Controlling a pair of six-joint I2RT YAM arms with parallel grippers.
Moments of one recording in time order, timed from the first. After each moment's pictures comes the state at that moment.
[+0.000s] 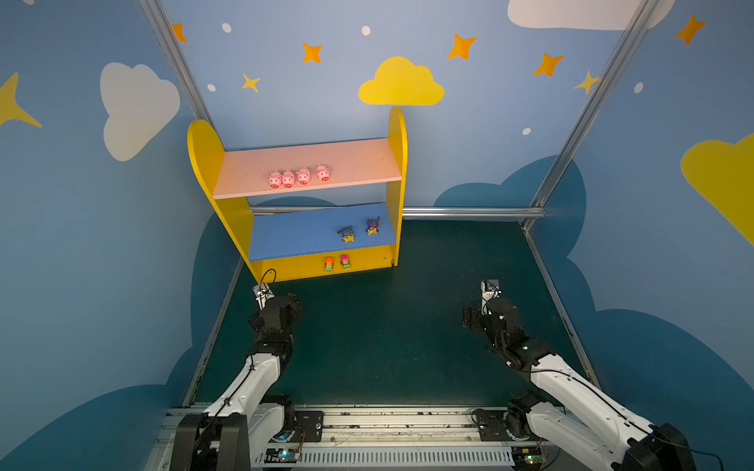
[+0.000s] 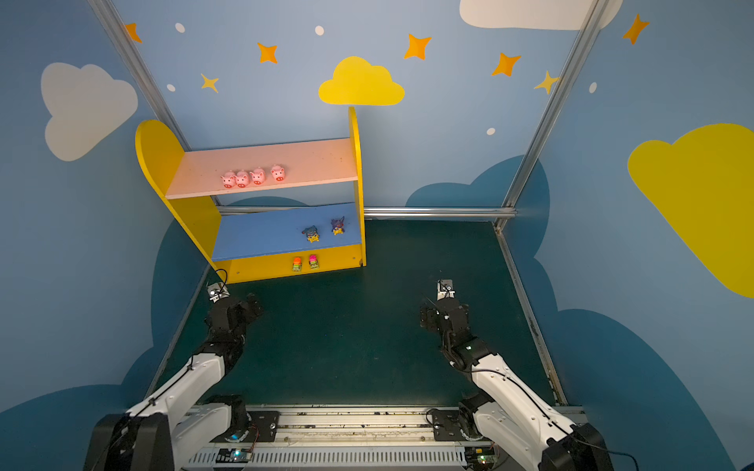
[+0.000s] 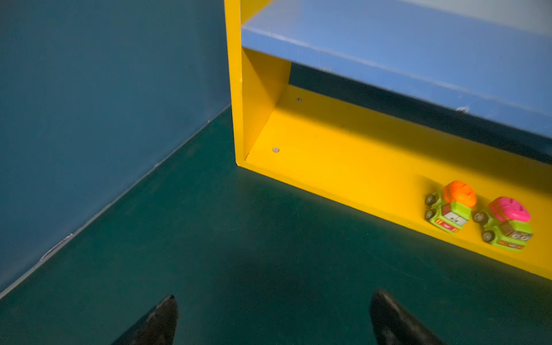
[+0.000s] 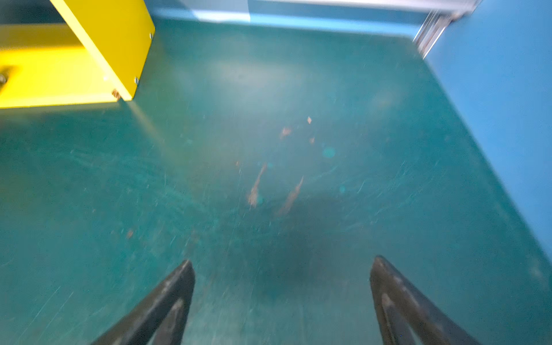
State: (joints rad) left arm 0.02 1.12 0.33 0.23 -0.36 -0.37; right arm 0.46 0.88 0.40 -0.07 0.39 0.13
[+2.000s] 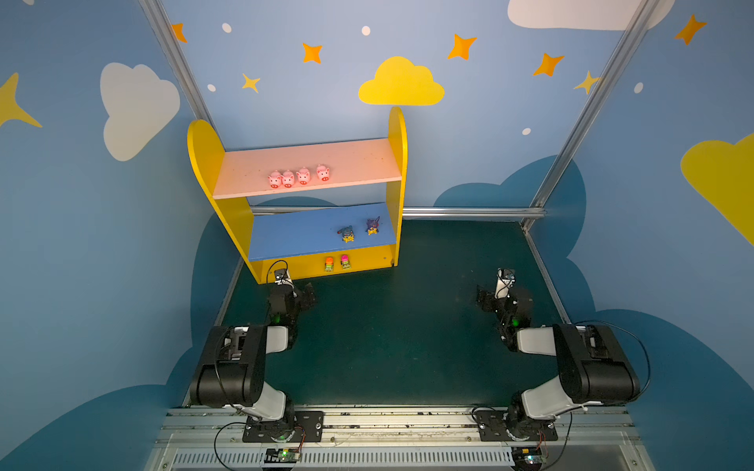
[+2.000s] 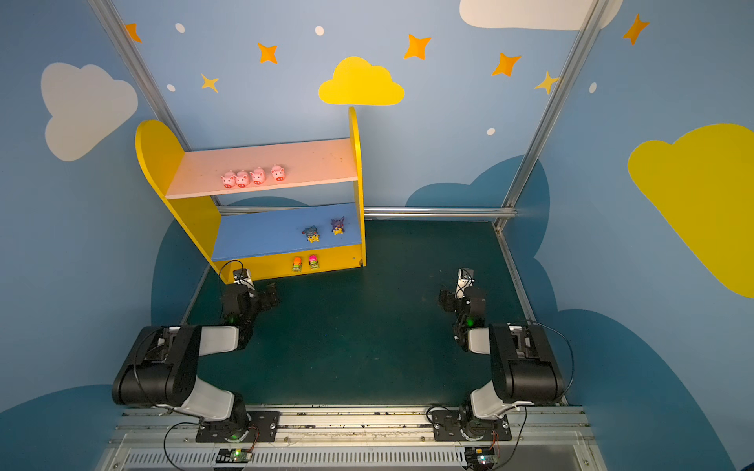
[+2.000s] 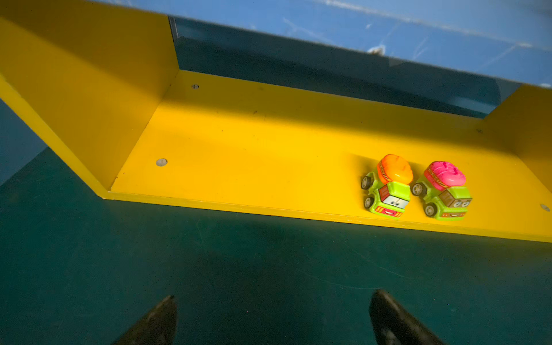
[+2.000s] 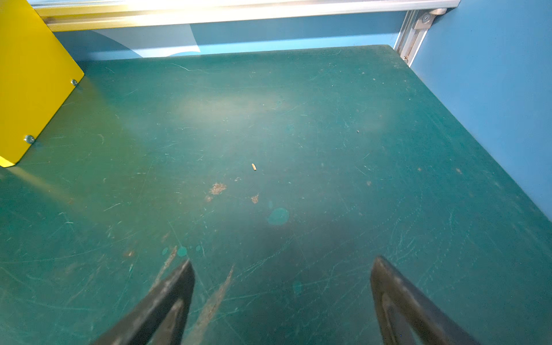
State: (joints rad) left arm 0.04 1.52 0.40 0.65 -0.08 -0.22; right arm 0.04 1.53 0.37 0.75 0.00 0.02
